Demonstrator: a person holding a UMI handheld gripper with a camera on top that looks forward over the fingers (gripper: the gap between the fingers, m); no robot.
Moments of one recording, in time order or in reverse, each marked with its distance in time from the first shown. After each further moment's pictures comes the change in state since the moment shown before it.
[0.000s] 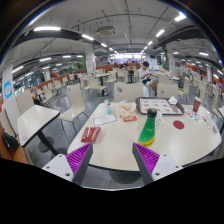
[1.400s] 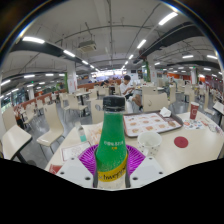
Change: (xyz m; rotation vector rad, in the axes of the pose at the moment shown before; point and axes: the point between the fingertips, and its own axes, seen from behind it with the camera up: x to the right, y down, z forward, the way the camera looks) arm 0.085 -0.084 0.179 0.209 0.184 0.091
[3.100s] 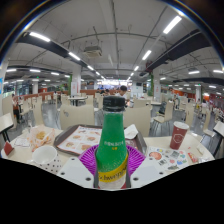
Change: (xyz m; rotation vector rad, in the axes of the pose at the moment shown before) arm 0.320 -0.061 0.107 0.115 -0.028 -0.156
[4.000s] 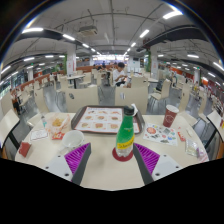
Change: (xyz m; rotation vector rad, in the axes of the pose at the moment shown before) arm -0.047 0.002 -0.129 -0.297 0.031 0.041
